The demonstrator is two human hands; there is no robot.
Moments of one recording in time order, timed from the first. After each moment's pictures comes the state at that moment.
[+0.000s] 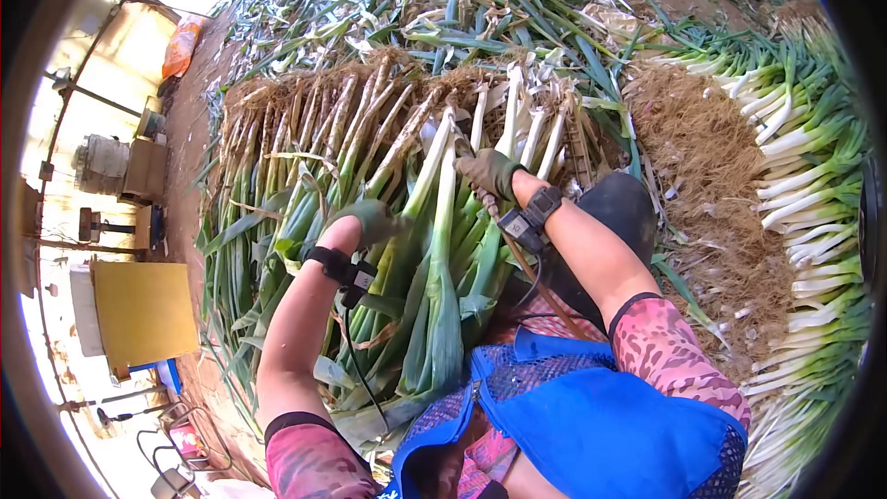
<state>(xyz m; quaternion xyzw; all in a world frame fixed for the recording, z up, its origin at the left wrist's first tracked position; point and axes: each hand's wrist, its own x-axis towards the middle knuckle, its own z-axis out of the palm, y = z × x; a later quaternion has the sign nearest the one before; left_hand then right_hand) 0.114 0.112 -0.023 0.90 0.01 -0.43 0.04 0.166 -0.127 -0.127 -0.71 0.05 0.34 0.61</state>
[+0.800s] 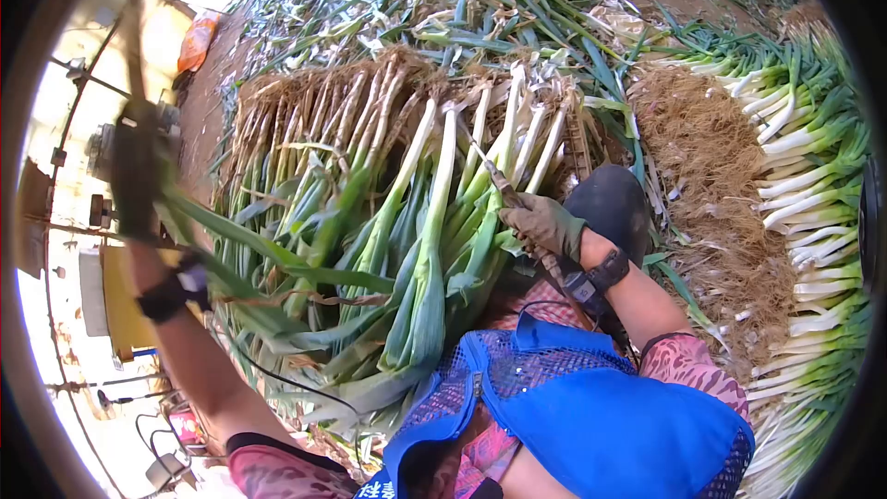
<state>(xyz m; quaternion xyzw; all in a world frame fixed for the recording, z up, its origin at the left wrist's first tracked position) 0.081 0.287 0.213 0.92 0.05 0.23 0.31 0.051 -0.208 -0.079 -0.70 -0.01 0.35 0.62</state>
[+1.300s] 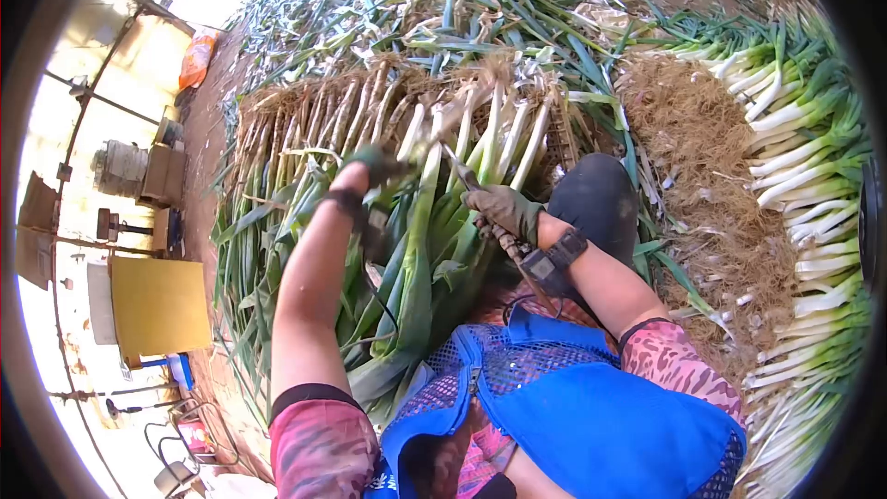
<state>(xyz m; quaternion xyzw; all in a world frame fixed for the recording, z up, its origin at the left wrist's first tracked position) 0.151 0.086 -0.030 0.97 -0.01 -0.23 0.08 0.051 -0.180 -0.090 -0.58 0.06 0.41 0.70</state>
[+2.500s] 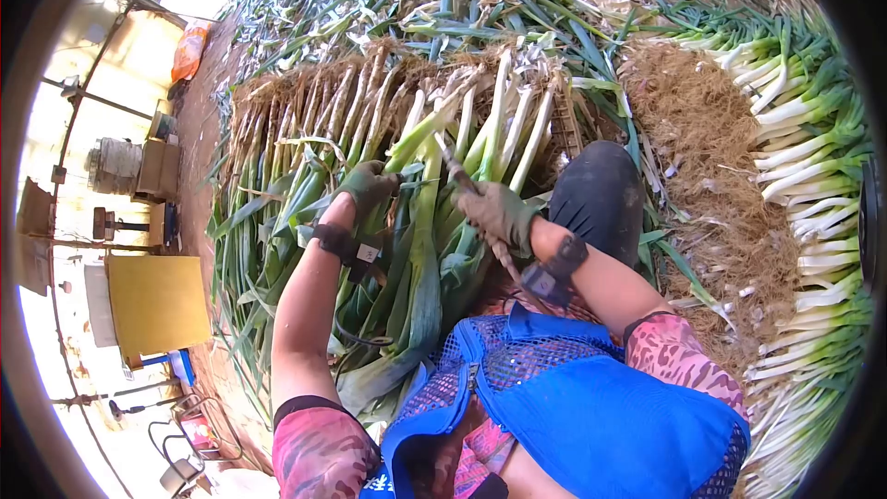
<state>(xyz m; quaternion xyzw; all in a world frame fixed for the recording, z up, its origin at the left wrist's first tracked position) 0.098 0.105 -0.044 0.90 0.09 -0.27 0.34 0.032 -0.159 -0.078 -0.68 0.01 0.33 0.66</state>
